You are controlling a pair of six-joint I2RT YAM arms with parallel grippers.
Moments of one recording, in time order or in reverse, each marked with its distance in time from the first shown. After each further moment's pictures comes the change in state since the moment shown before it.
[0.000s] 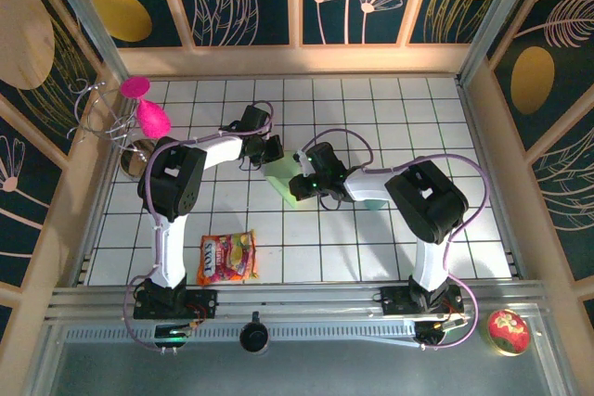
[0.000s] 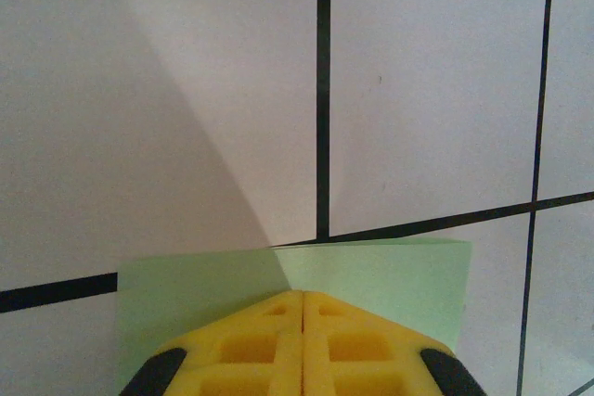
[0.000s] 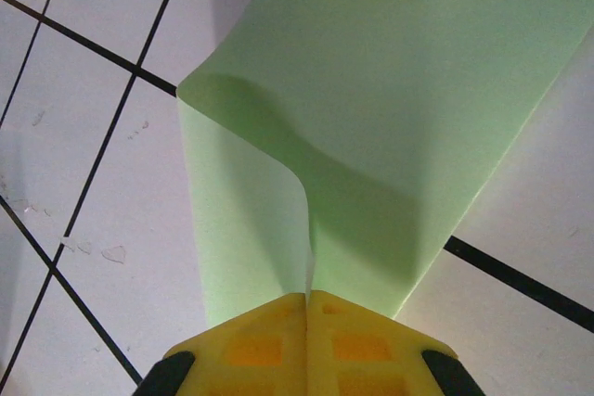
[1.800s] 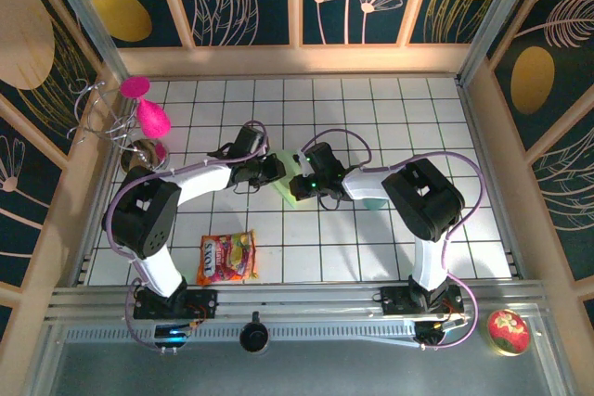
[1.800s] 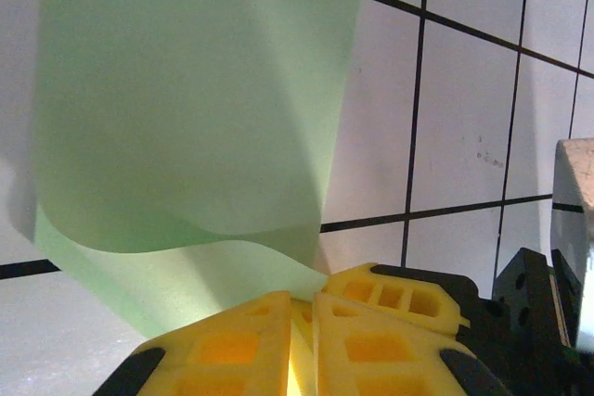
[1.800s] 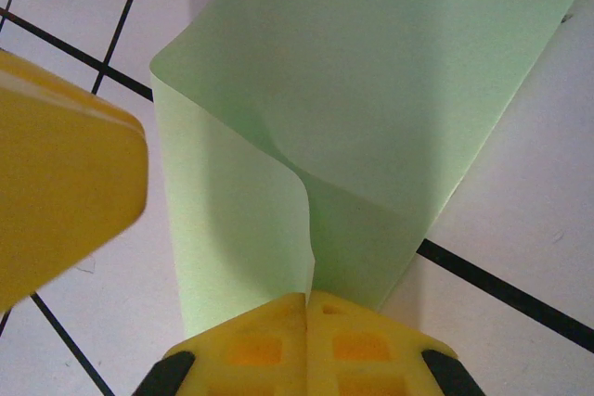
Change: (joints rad) left arm -0.103 -0.358 -0.362 0.090 0.002 -0.189; right arm 0.000 0.027 0.018 -0.015 0.018 -0.001
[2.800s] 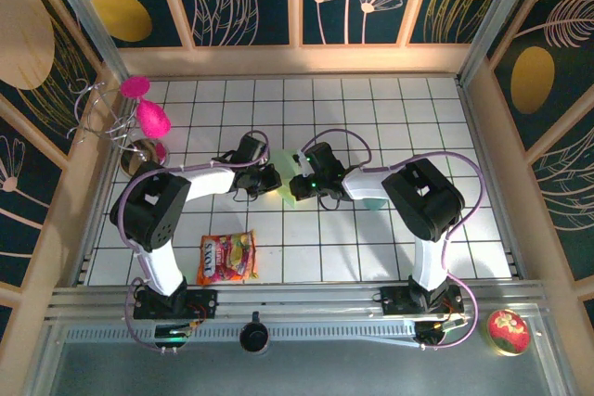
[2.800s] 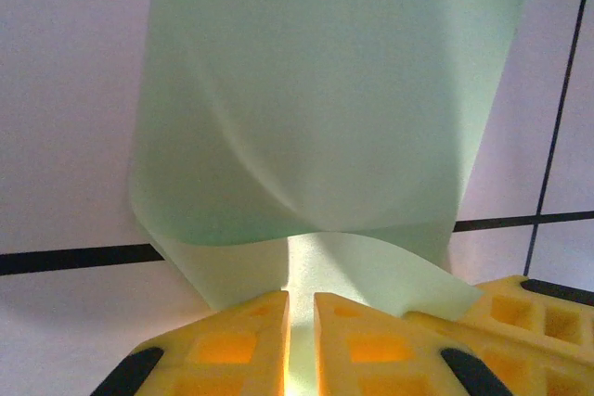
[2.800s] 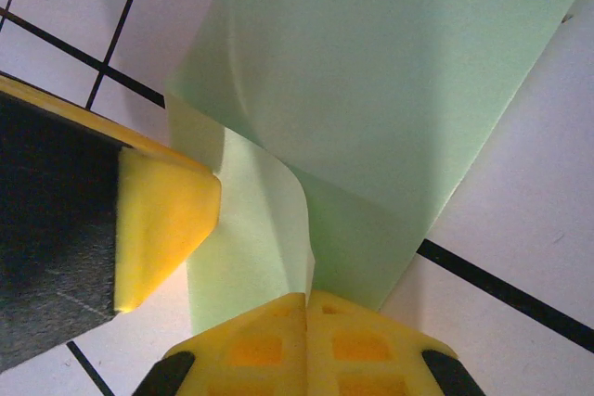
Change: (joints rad) left arm -0.001 0.066 -0.045 0.006 -0.054 0.000; right arm 0.001 0.000 0.000 0.000 0.000 0.000
